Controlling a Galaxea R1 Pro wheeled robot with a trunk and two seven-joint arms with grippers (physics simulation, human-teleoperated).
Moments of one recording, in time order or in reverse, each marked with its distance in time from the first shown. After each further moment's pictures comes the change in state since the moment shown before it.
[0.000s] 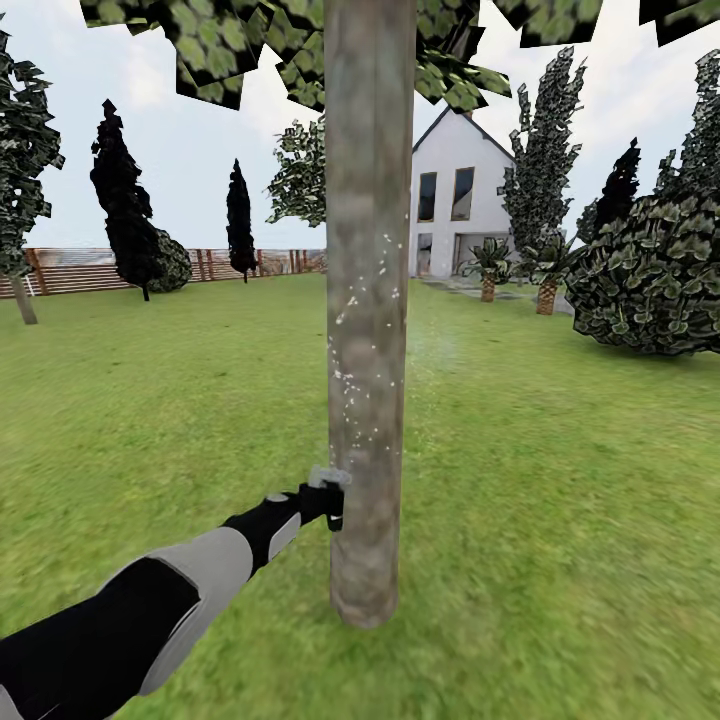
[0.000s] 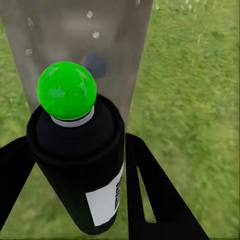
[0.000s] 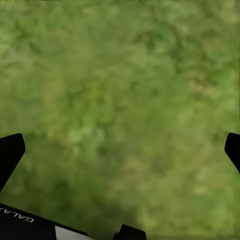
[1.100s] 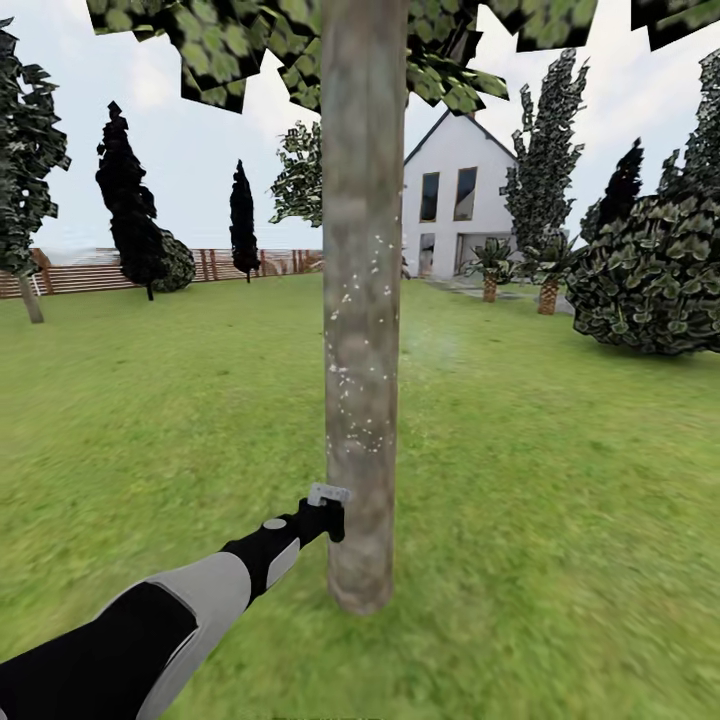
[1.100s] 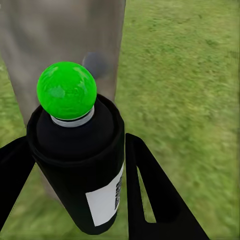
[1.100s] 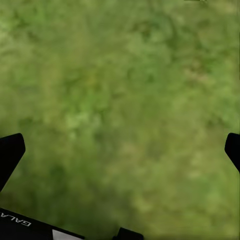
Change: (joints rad) left arm 0.074 0.000 -0.001 0.000 0.000 -0.125 -0.001; right arm 0.000 -0.002 -0.002 -0.005 -0.001 -0.007 0.000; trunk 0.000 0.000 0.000
